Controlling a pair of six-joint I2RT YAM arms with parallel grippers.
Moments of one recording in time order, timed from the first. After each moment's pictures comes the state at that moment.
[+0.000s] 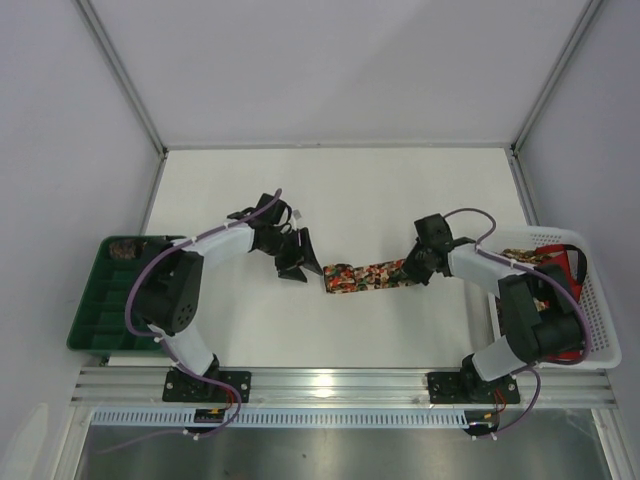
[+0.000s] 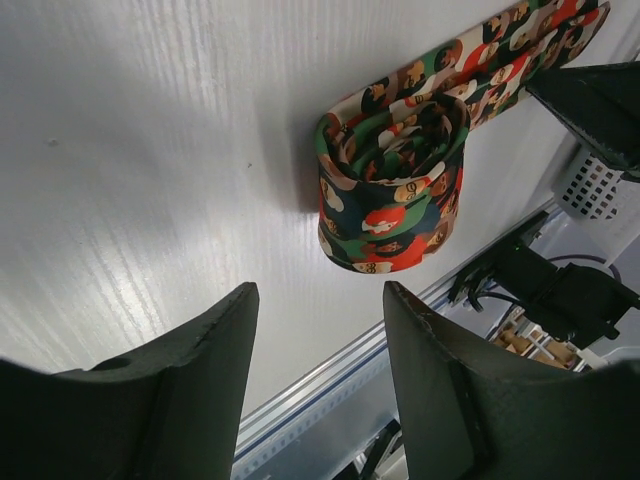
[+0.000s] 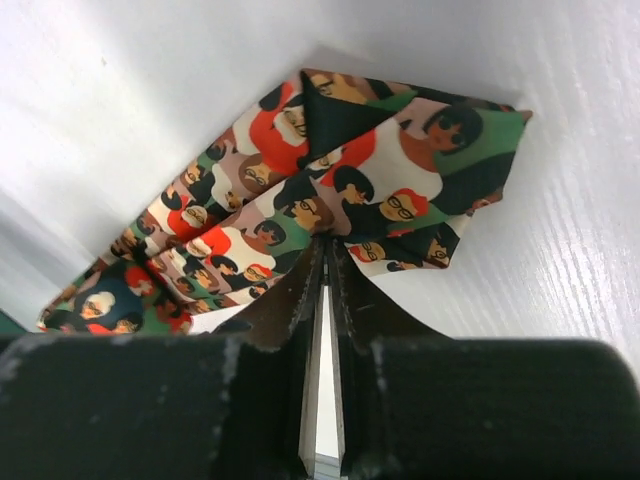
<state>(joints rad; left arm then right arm) -0.43 1.72 1.05 -0.51 0.56 -0.63 0.33 1.51 0.75 -0.31 -0.07 0.95</state>
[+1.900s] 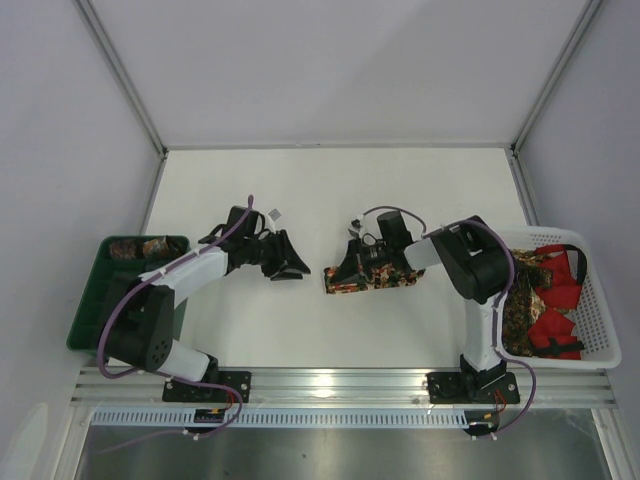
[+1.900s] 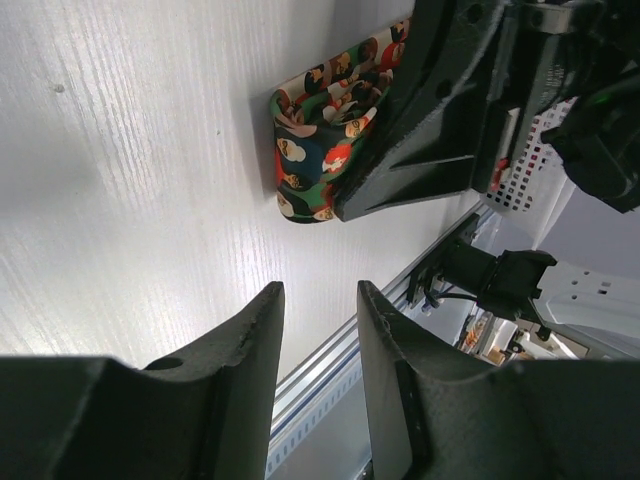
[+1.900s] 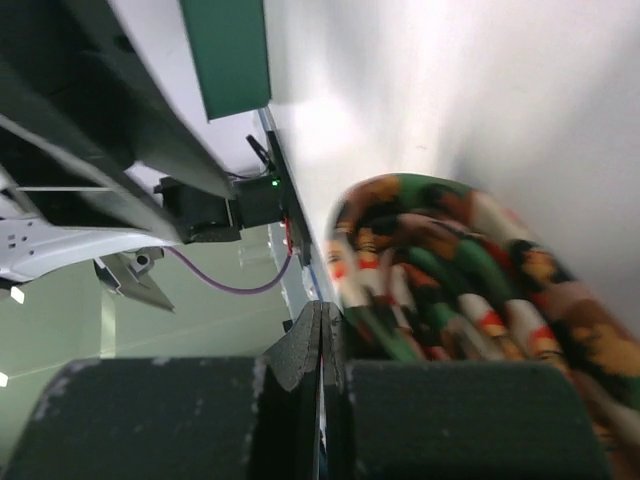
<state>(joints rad) -0.33 1.46 0.79 -0.27 0.66 -0.70 0.48 2.05 0.90 0.45 -1.14 0.88</state>
